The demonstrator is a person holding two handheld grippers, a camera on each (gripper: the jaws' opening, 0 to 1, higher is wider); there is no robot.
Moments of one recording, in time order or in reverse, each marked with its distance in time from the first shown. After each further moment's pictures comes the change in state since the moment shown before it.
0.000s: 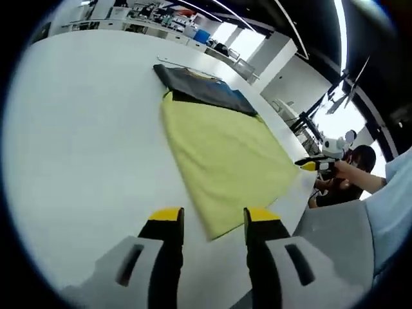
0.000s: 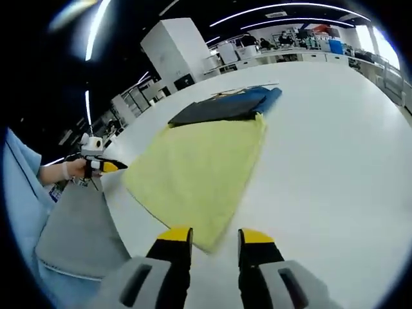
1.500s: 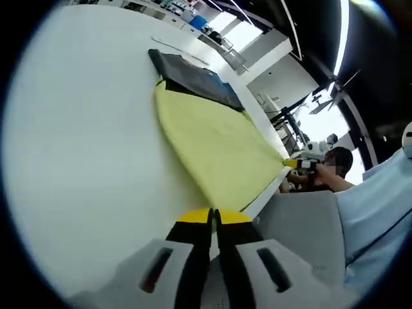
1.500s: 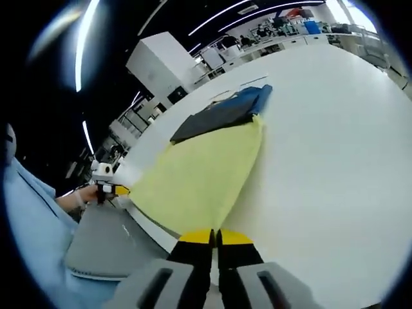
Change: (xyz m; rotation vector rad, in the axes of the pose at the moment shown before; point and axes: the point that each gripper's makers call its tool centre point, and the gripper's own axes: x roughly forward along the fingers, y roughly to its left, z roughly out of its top) left arm -0.036 -0.039 -0.037 -0.119 0.091 -0.160; right arm -0.035 0.044 -0.031 0.206 -0.052 0.052
